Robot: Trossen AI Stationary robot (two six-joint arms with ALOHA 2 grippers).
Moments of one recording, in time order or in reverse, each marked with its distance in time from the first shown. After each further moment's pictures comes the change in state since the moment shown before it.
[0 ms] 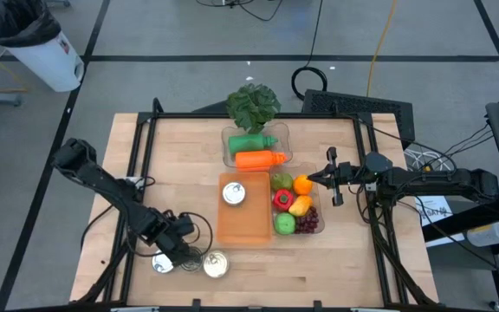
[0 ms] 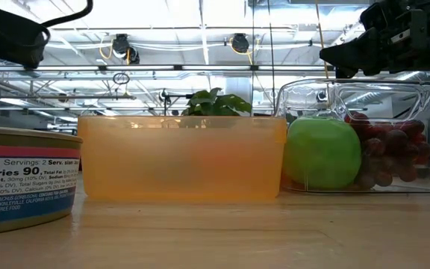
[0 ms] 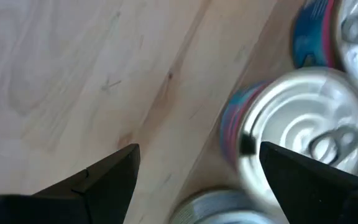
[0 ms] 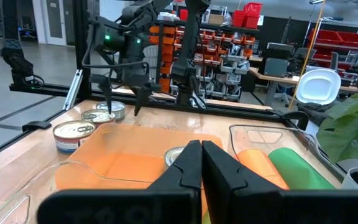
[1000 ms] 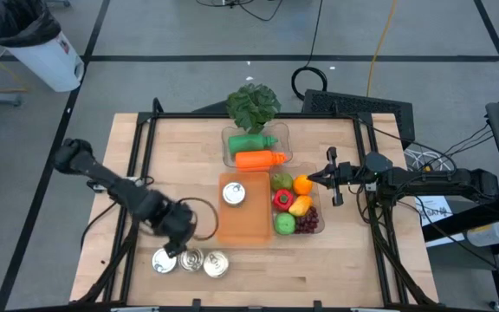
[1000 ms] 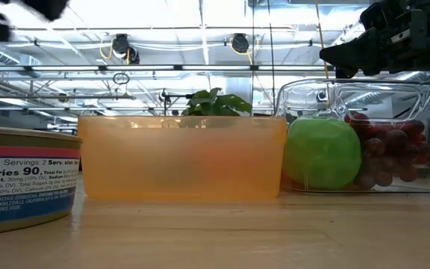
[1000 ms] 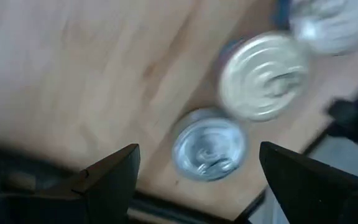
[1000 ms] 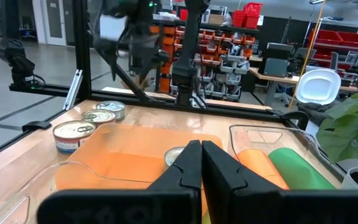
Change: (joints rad) left arm 0.175 -0.007 0.360 -0.532 0.274 0.092; right arm 0.000 0.000 0.000 0.000 0.000 0.000
